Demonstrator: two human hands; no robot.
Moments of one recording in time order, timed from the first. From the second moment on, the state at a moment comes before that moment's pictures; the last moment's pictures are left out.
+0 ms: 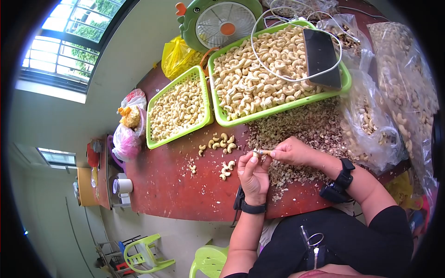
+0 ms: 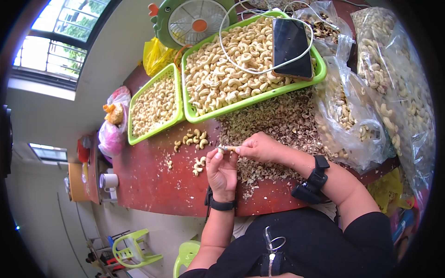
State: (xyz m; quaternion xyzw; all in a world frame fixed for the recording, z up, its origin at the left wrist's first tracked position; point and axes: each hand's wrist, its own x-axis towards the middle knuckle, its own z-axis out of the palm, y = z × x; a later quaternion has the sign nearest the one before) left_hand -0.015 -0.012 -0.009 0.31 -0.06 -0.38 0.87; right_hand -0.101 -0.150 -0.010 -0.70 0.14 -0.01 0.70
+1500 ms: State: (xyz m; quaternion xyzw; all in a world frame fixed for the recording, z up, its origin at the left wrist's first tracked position) left_hand -0.016 -0.013 0.000 0.38 -0.04 -0.34 0.86; right_hand -0.103 -0.149 0.001 -0.70 0.16 0.02 0.69
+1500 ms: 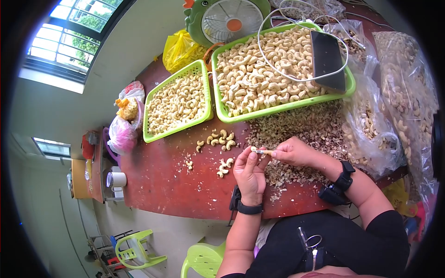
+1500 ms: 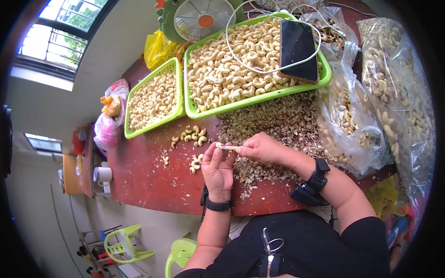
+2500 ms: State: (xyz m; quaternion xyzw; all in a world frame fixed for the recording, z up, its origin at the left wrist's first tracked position) left_hand -0.017 -0.013 -0.002 0.39 -0.04 -0.34 0.86; right_hand -0.101 -0.150 -0.008 -0.72 0.14 0.01 0.68
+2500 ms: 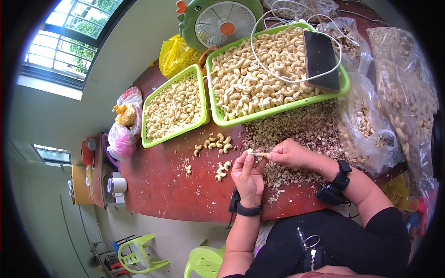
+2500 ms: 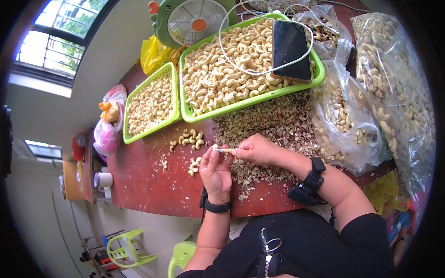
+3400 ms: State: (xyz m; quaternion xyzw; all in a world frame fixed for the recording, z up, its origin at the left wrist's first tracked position) left_hand -0.030 0.021 0.137 0.48 -0.46 0.52 0.53; right_hand -0.102 -0.148 -0.006 -0.74 0.18 -0.01 0.65
